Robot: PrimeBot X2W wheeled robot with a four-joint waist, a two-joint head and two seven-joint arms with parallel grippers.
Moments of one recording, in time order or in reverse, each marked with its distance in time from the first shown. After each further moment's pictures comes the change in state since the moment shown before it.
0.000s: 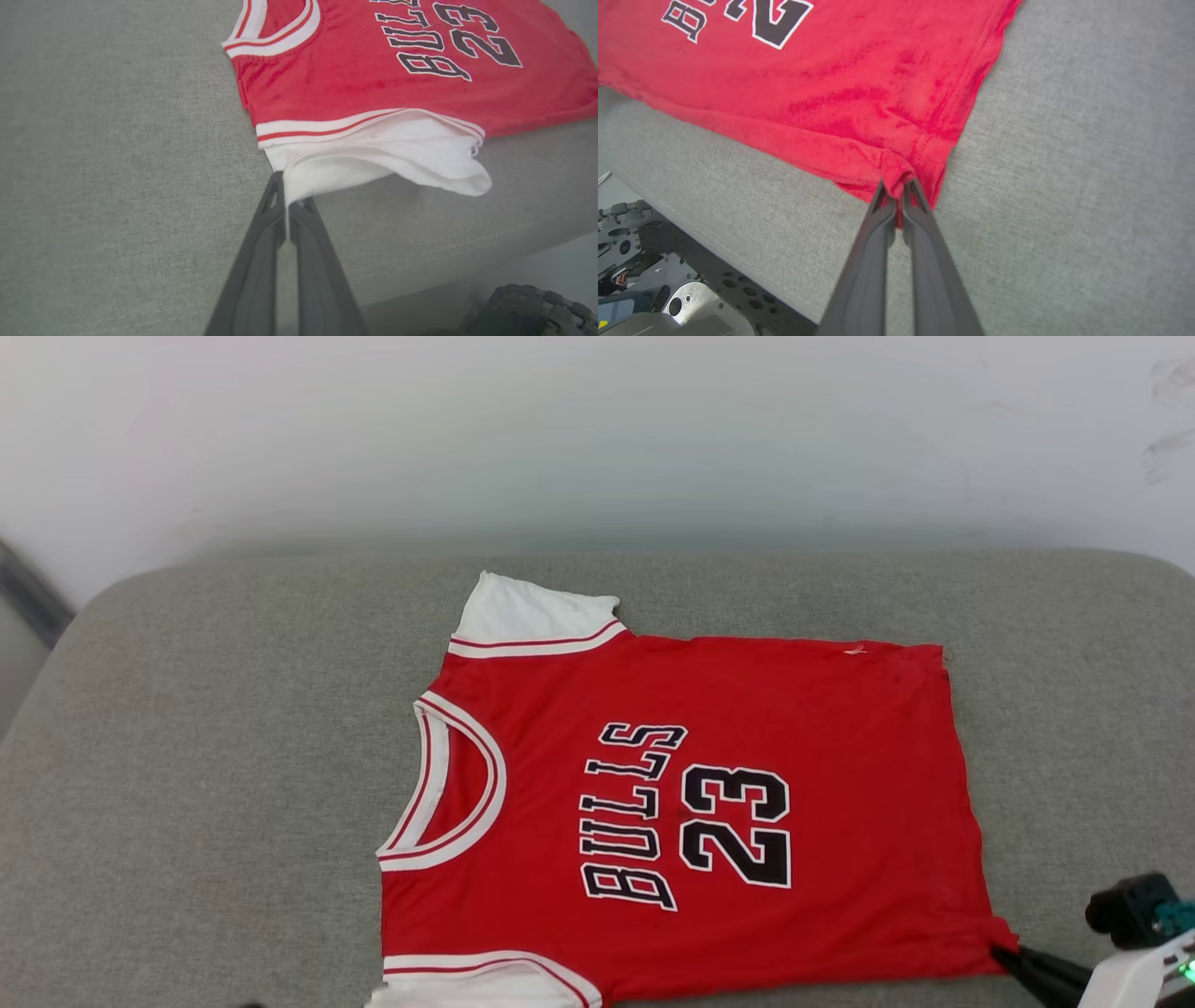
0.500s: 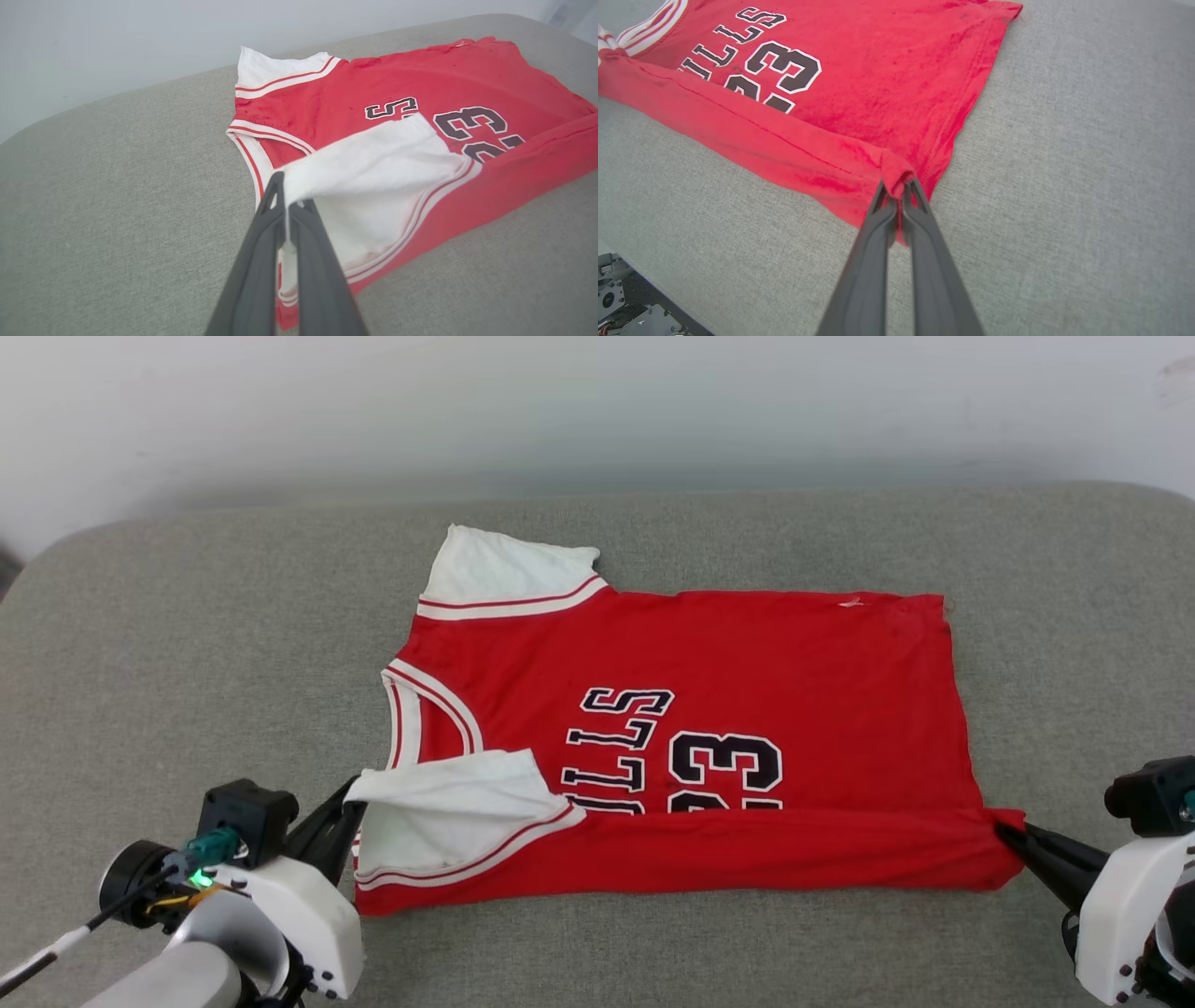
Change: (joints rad) left arm -0.375 0.006 0.038 0.069 0.123 -0.098 0.116; right arm -0.042 0.034 -0.250 -0.133 -0.093 0.000 0.142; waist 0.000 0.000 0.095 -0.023
